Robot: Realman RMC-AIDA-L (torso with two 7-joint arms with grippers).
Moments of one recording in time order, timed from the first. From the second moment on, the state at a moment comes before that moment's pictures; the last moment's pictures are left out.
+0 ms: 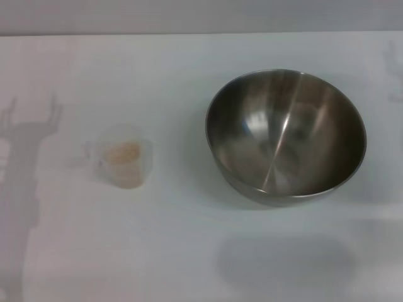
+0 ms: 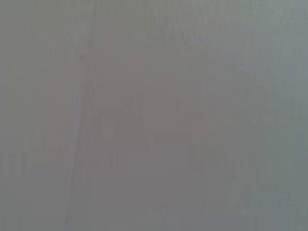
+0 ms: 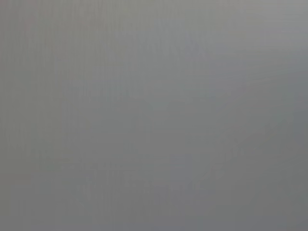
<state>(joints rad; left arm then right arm) -0.33 -2.07 -0.79 -0.31 2.07 1.51 0.01 0.57 2.07 -1.98 -0.19 0.94 -1.40 0.05</state>
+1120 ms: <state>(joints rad) -0.34 -2.08 -0.80 -0.32 2.06 1.50 0.01 0.57 2.07 -1.99 -0.19 0.85 -1.35 0.02</state>
